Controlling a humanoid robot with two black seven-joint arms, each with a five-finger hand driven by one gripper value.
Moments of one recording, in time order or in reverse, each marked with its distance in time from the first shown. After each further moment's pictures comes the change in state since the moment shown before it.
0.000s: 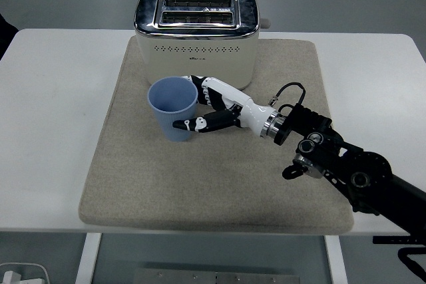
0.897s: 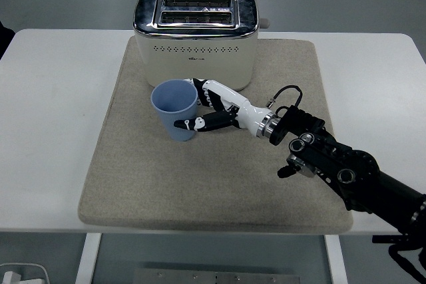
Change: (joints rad) left arm 0.000 0.000 0.000 0.000 0.000 0.000 0.001; right arm 0.015 0.036 -0.033 -0.113 -0.002 -0.029 0.004
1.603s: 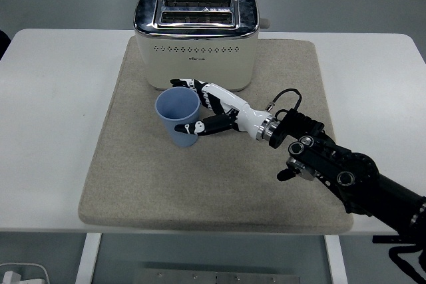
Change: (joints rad) left arm 0.000 0.000 0.000 0.000 0.000 0.000 -0.001; right arm -0.009 0.000 0.000 0.003 0.007 0.000 0.007
